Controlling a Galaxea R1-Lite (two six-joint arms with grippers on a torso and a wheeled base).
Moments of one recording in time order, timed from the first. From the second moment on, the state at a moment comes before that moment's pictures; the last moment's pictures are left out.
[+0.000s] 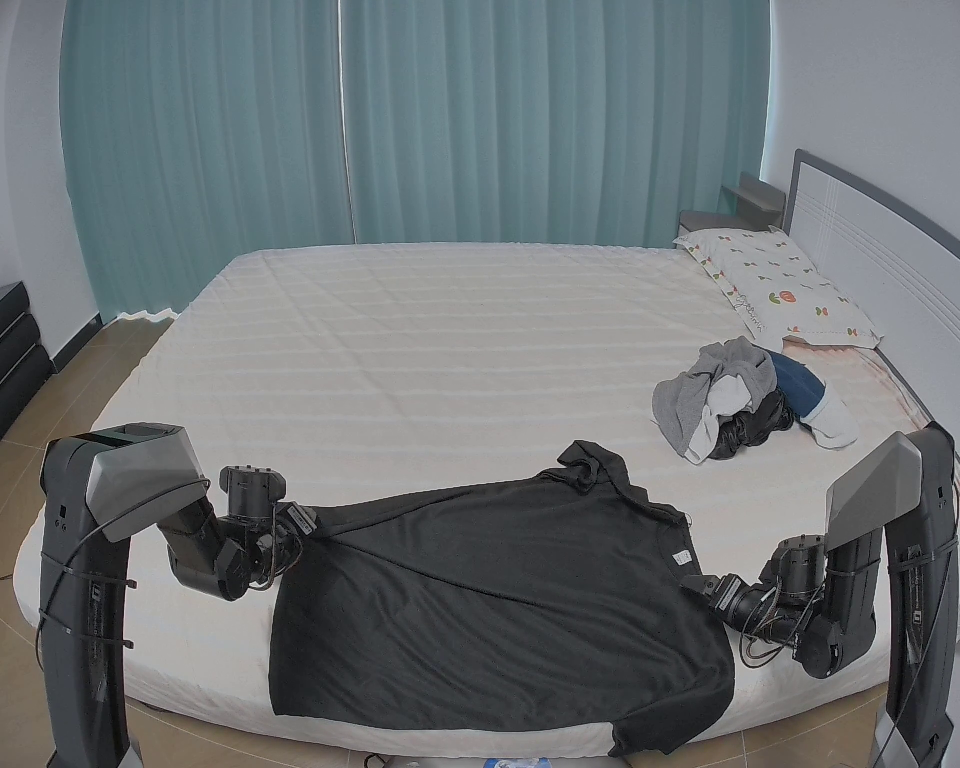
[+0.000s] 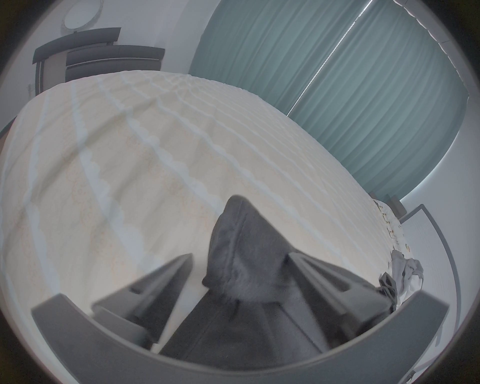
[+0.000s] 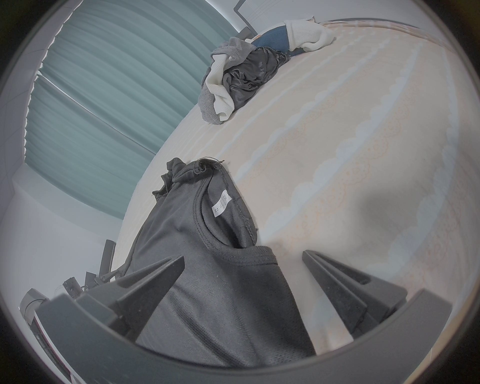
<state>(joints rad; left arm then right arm) -0.11 2.50 -0.95 -0.90 0.15 -0.77 0.12 2.51 -0.31 -1.55 0.14 0.77</state>
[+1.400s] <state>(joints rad) -0.06 2.58 -1.31 -0.78 0.18 -0.99 0.13 2.44 -0.76 -1.18 0.08 0.60</state>
